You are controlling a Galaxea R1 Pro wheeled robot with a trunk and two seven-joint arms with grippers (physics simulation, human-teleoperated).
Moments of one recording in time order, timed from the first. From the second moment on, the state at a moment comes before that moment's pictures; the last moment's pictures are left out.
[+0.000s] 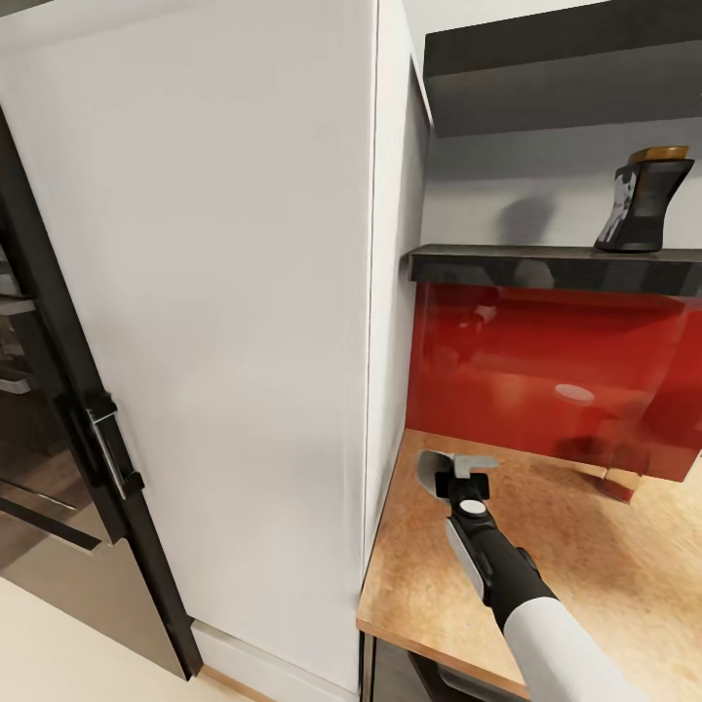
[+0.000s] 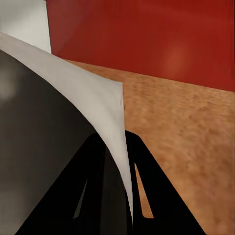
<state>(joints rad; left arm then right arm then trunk) -0.04 0.13 0.03 -0.04 0.00 -0.21 0.02 -0.65 0.06 0.11 -0.79 0.01 0.19 -0.33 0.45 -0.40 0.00</state>
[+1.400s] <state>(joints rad) -0.04 0.13 0.03 -0.05 0.01 -0.21 0.02 -0.65 0.06 0.04 -0.79 0.00 0.19 -0.33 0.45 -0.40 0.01</state>
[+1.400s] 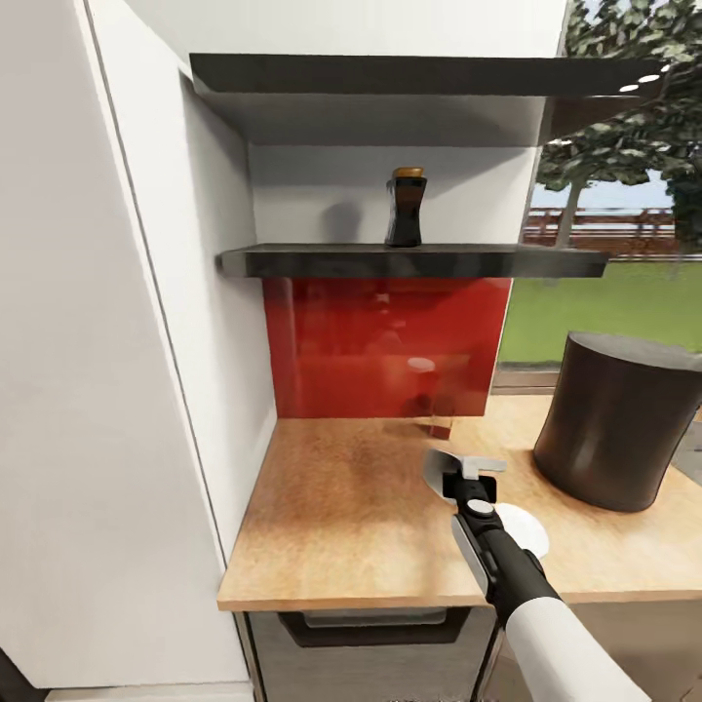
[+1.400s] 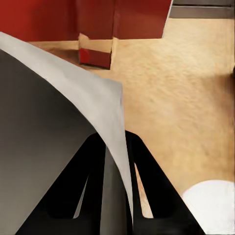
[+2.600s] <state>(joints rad) -0.04 0.13 0.03 -0.05 0.01 -0.22 0.02 -0.65 0.07 0.04 -0.79 0.00 0.19 -0.33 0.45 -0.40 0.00</state>
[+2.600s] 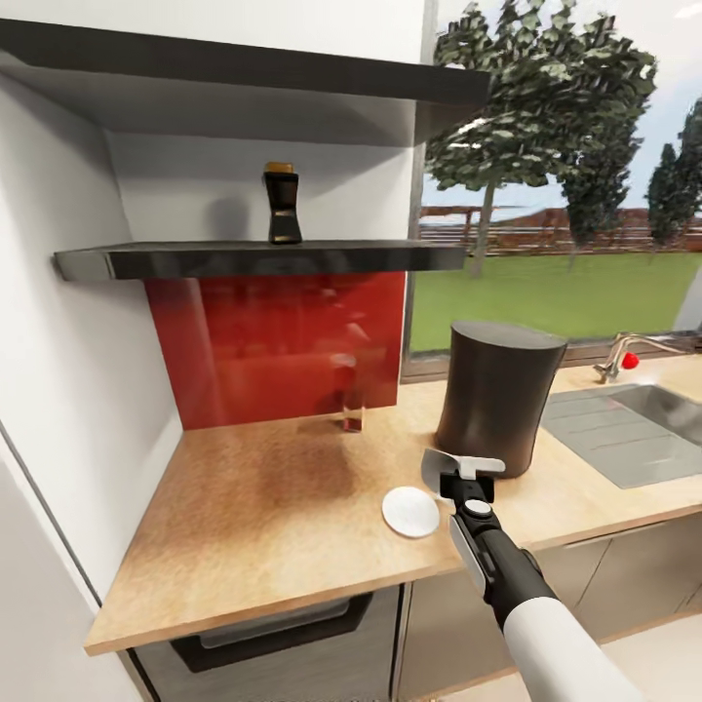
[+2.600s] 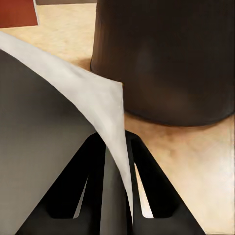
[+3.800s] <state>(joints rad) -0.04 0.13 0.03 -0.05 0.01 -0.21 0.02 -0.65 0.07 0.04 -0.77 0.01 0.19 -0.33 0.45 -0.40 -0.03</state>
